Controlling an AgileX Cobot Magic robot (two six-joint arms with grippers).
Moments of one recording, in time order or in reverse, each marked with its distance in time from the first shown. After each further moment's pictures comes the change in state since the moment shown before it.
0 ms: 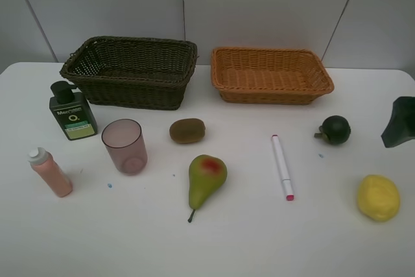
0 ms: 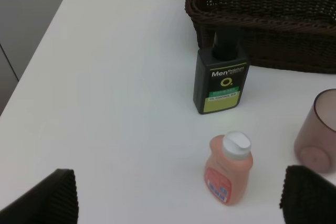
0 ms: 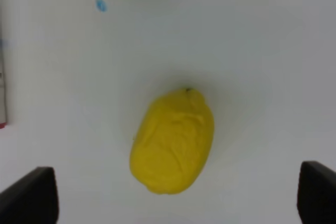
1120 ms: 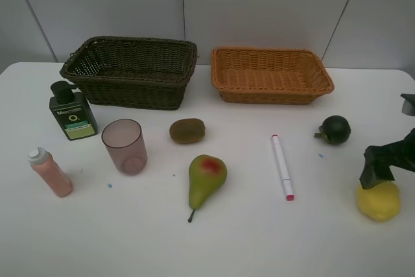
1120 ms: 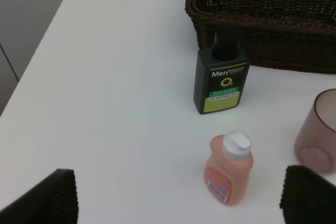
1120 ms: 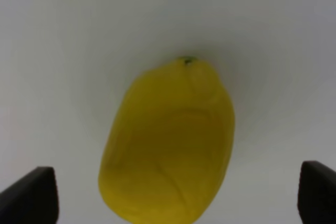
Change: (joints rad) left arm 0.000 0.000 0.000 0.001 0.000 0.000; right arm -0.037 0.203 0.208 0.004 -0.282 0.030
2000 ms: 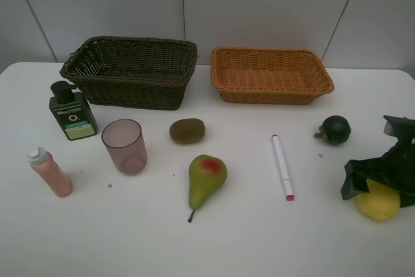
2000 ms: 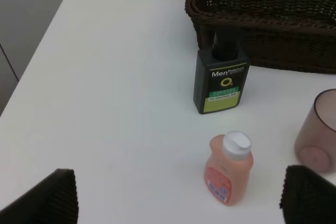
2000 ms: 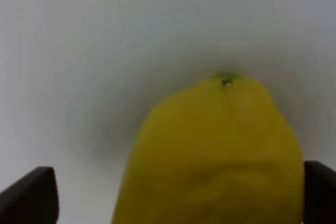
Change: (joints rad) left arm 0.000 0.000 0.000 0.000 0.000 0.000; right arm 0.000 0.185 0.076 0.094 -0.233 0.000
